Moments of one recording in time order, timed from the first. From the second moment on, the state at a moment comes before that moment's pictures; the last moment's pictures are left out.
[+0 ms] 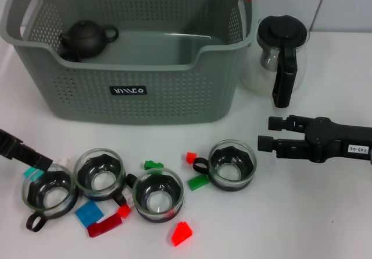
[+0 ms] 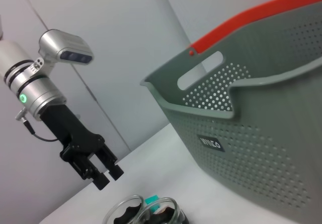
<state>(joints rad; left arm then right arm) -0.63 -1.98 0.69 1.23 2.71 1.98 -2.27 0.53 2.06 -0.67 -0.58 -1.99 -1.63 1.58</state>
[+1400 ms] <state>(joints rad) -0.59 -2.06 0.81 1.19 2.86 1.79 -2.31 0.51 2.06 -0.67 -0.57 -2.00 -1.62 1.58</state>
